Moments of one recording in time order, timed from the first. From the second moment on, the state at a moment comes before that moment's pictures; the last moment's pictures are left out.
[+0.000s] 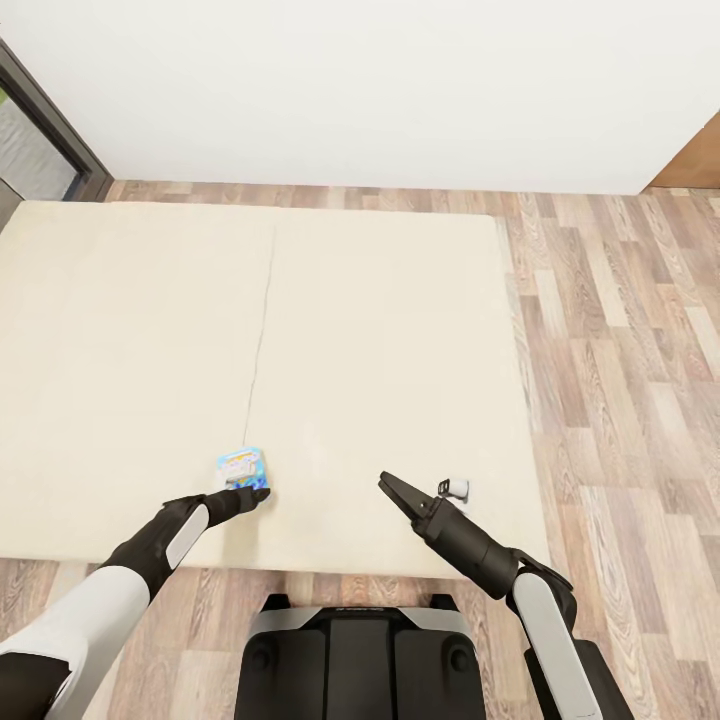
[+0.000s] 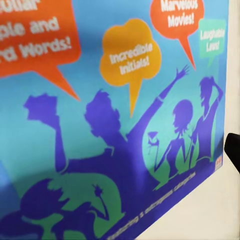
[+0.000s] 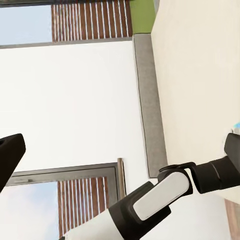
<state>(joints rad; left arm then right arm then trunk) -0.81 0.16 -0.19 -0.52 0.48 0.37 -0.12 -0.24 0.09 0.02 -1.59 -0.92 0.75 0.70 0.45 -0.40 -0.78</state>
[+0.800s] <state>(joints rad) -0.80 0.13 -0.20 -0.53 0.49 0.34 -0.12 -0.23 0.06 -0.05 -1.58 -0.84 0.67 0.61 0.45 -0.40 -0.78</state>
